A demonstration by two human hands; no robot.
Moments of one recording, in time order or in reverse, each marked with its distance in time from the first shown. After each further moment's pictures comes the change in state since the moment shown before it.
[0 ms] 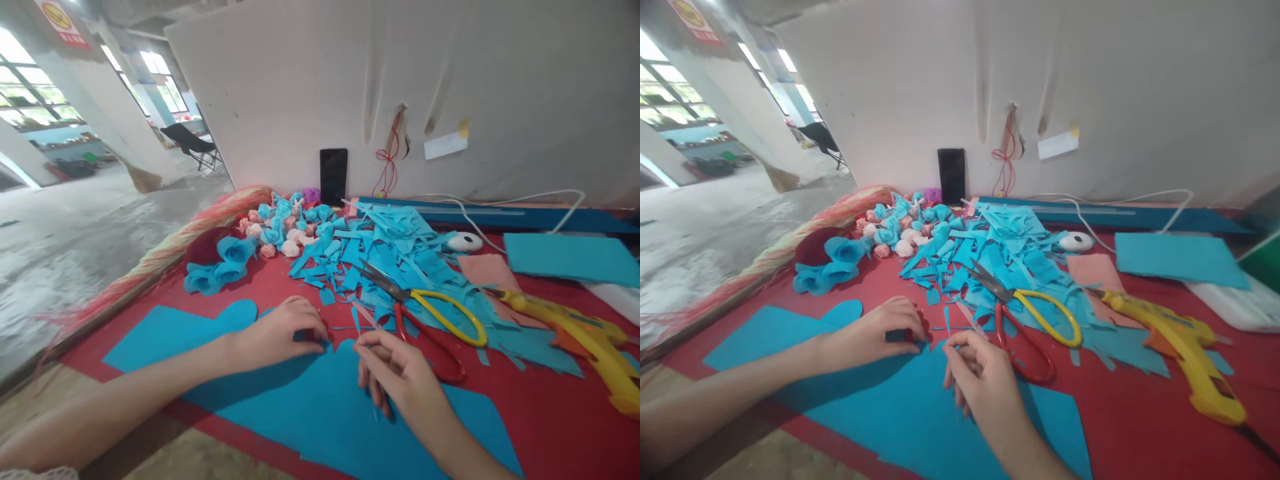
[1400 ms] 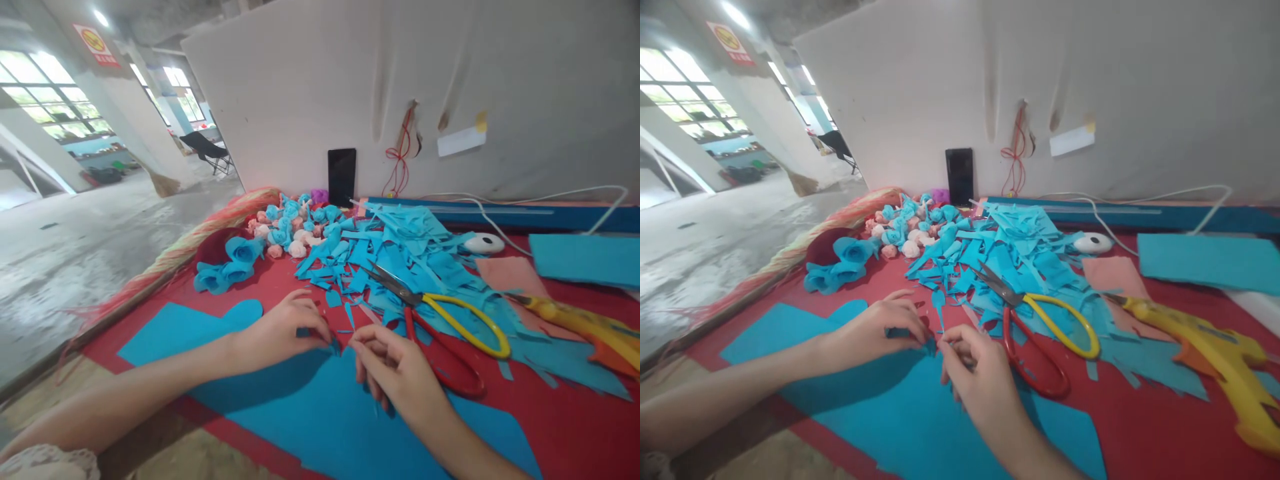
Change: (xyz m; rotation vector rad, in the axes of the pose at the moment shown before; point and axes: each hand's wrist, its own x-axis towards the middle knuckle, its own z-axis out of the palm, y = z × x) left_hand 0.003 0.008 -0.004 -0.070 0.058 -0.084; right_hand 0.016 0.006 0.000 -0.060 -0.069 -0.064
